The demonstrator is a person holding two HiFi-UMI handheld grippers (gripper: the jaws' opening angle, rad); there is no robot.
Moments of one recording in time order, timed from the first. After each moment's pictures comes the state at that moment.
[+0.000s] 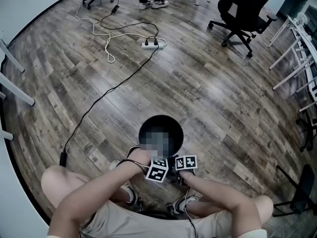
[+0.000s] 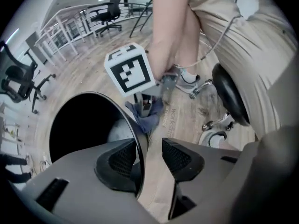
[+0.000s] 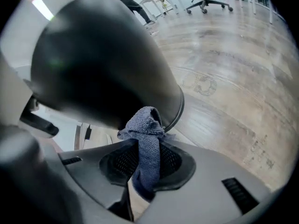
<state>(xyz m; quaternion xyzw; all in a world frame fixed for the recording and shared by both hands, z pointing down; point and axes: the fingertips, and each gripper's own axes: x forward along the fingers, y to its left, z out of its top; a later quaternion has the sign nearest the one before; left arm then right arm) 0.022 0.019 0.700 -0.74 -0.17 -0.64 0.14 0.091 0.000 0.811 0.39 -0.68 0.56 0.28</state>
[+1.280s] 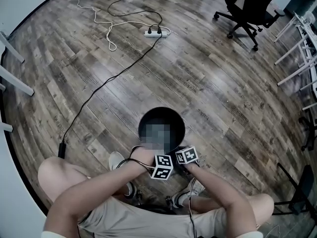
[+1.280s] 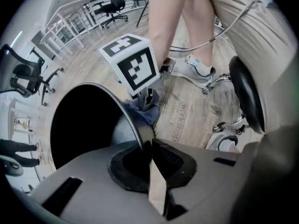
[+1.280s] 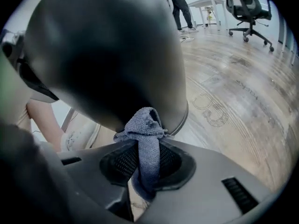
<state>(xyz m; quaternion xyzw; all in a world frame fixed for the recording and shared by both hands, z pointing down) 0.028 0.014 0.728 -0.72 -0.09 -0.67 0.15 0.100 -0.022 0.836 0.33 -0.77 0.41 0.37</state>
